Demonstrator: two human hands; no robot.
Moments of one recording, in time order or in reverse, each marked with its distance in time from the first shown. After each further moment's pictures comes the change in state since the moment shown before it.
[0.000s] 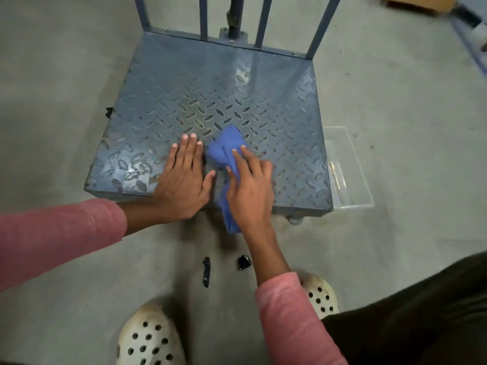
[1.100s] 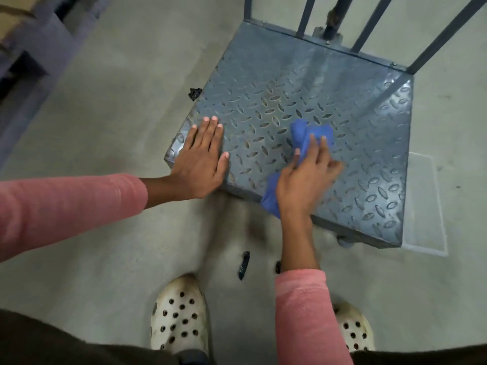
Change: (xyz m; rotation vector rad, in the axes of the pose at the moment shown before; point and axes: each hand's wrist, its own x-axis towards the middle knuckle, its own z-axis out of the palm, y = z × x) left_hand -0.040 -0.088 -0.024 0.024 -0.071 -0.208; right_hand 0.031 -0.034 0.026 -0.027 0.060 0.230
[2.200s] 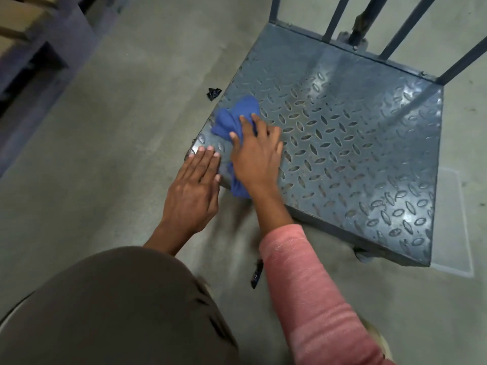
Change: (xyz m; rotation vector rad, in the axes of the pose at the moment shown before) left_hand -0.073 -0.013 0.020 -0.117 0.395 -0.045; right_hand -0.012 -0.109 0.061 -0.042 -0.400 -0.399
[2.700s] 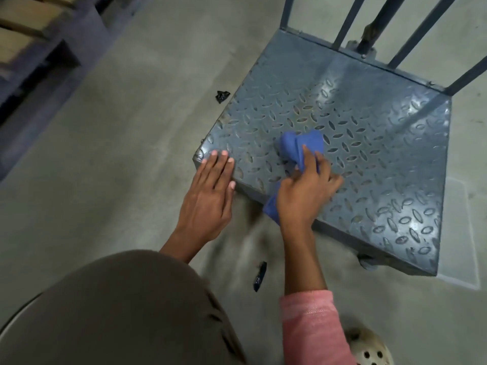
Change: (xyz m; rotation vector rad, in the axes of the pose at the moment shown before) left_hand -0.009 0.021 0.005 -0.084 -0.003 -0.067; right_hand -0.061 0.042 -0.038 0.208 0.340 0.328
